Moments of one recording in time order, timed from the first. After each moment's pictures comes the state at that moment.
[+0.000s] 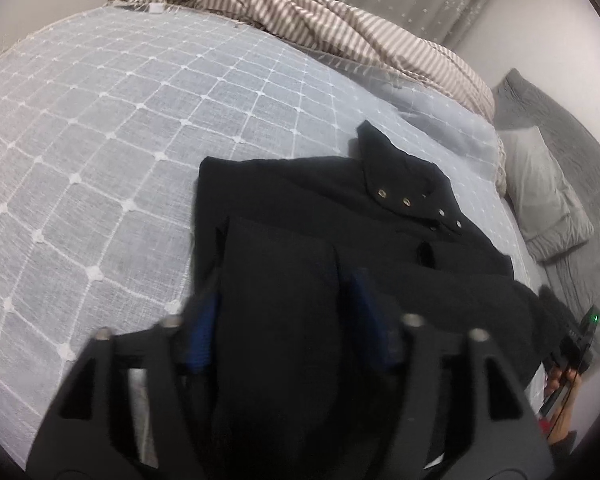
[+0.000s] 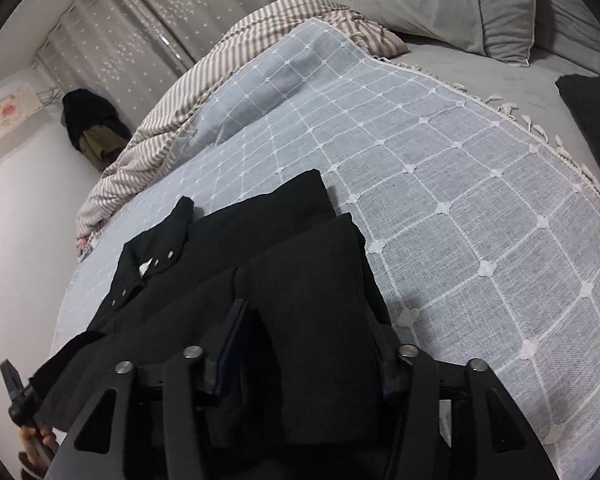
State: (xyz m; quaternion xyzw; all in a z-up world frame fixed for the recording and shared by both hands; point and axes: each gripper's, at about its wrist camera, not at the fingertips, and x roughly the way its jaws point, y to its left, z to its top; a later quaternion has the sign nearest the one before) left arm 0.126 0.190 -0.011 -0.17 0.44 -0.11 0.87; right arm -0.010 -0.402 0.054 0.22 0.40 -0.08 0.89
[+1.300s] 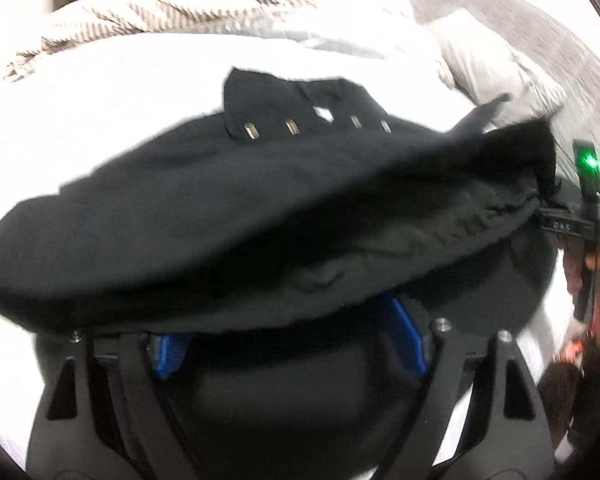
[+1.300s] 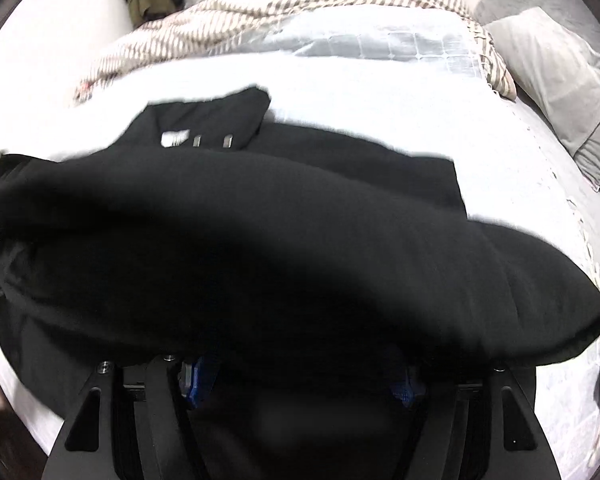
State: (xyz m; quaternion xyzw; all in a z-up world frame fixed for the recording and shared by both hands) left arm 0.126 0.073 -0.010 -0.02 0.45 -0.21 0.87; right arm 0.069 -0.263 0.035 -0.01 0.51 -0.04 0.86
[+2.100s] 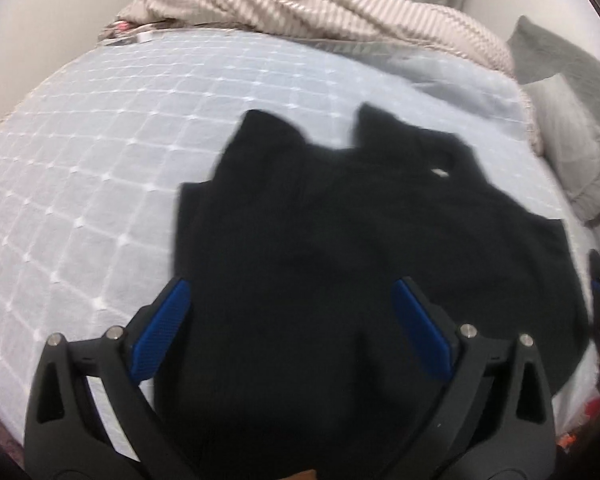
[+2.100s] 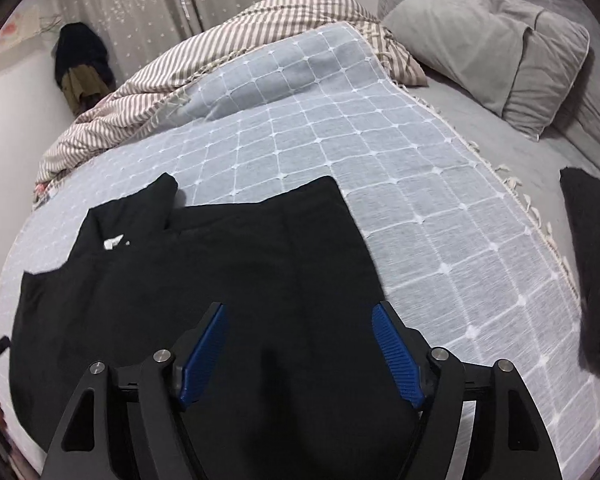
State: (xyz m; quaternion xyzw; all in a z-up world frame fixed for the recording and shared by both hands) left arm 0.147 0.140 -0.005 -0.07 0.46 -0.04 0.88; right arm 0.045 -0.360 0.076 0.08 0.44 -0.13 0.88
